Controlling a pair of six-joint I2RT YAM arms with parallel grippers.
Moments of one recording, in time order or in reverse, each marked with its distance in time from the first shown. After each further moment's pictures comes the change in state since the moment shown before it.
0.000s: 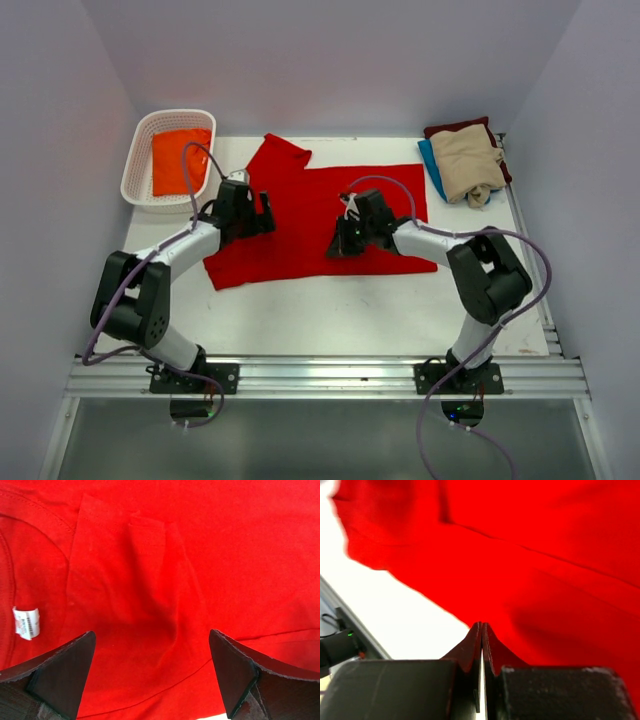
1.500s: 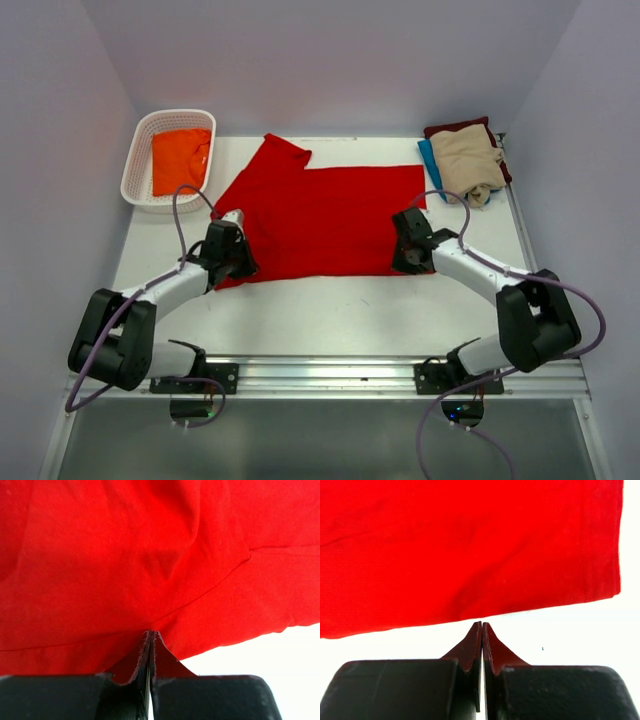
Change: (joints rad) left arm 0.003 -0.231 -0.378 0.089 0.161 -0.035; right arm -0.120 -0.352 -0.204 -0.425 0.615 0.073
